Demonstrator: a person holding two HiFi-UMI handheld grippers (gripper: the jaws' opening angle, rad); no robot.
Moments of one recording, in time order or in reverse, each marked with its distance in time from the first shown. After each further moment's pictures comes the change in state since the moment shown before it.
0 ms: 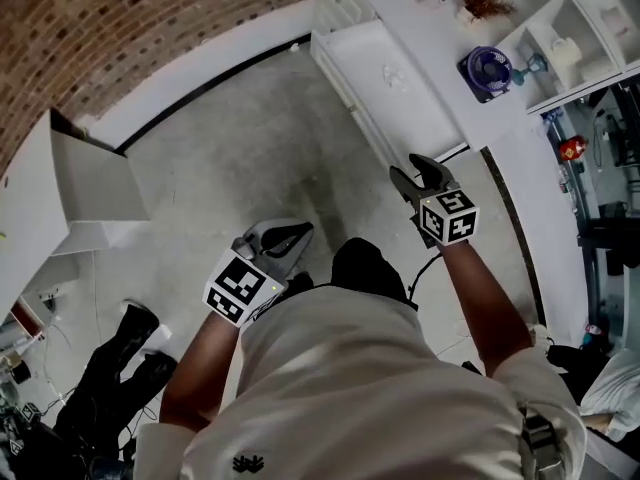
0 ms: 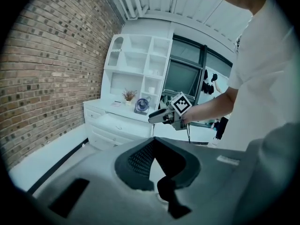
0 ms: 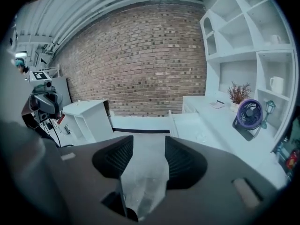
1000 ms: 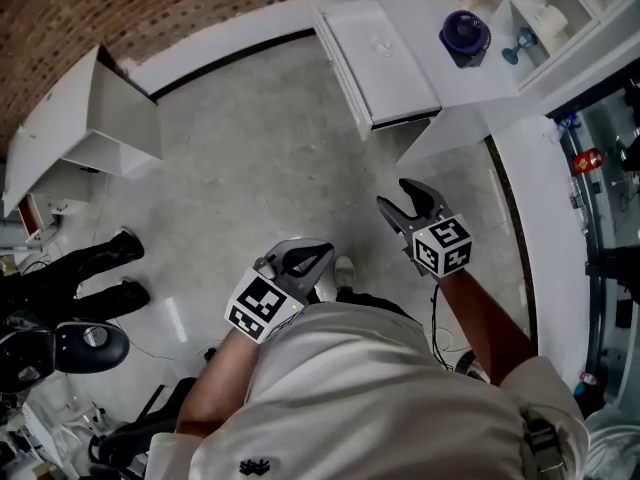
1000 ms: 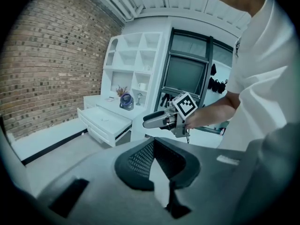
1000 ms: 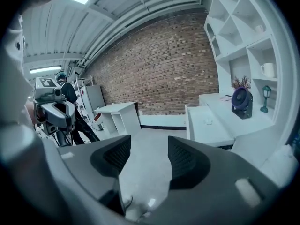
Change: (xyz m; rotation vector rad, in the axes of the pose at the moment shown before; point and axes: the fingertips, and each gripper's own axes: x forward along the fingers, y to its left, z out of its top) left arm 0.127 -0.353 -0.030 -0.096 -0.015 0.192; right arm -0.267 -0.004 -0.163 -0.046 -0.056 0.314
